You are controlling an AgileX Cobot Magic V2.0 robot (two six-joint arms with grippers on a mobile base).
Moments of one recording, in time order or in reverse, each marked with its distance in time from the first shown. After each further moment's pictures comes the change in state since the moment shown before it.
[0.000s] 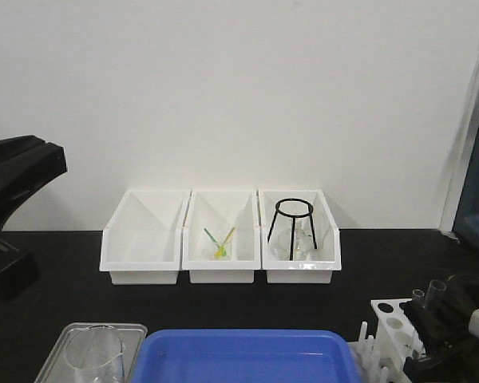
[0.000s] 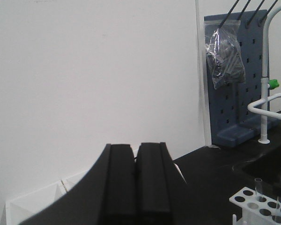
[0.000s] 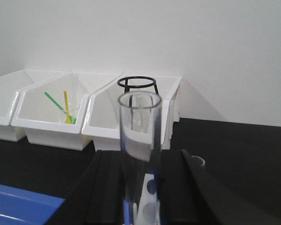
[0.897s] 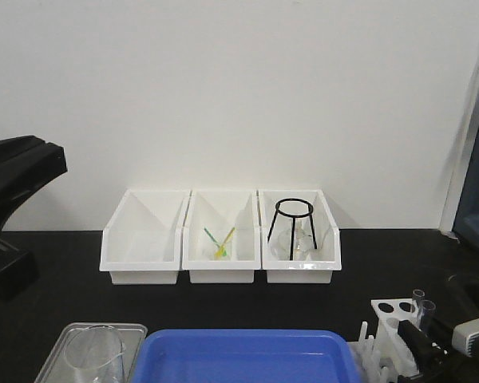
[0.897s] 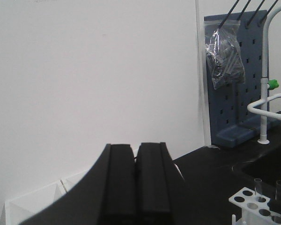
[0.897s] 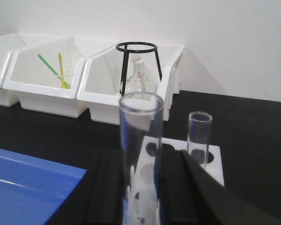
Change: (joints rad) left arm 0.000 0.000 0.000 -0.002 0.000 -0.002; right arm 0.000 0.089 -0.001 -0.003 0.000 -0.070
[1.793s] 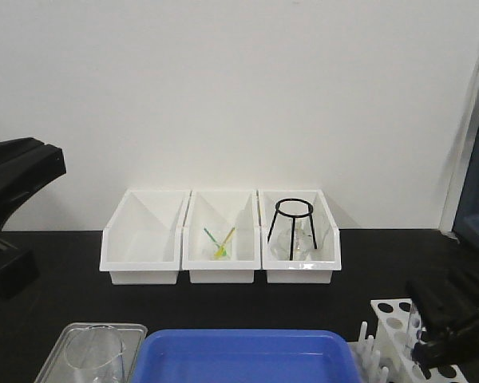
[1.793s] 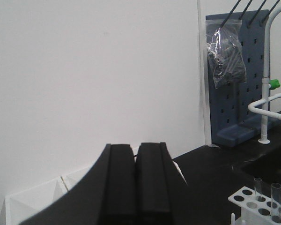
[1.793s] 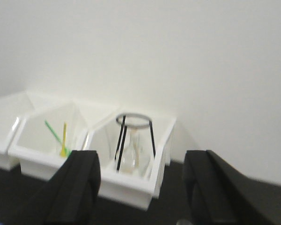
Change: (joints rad) left arm 0.000 0.000 0.000 -0.033 0.030 -0.006; right arm 0.000 -0.279 0.000 0.000 0.008 0.023
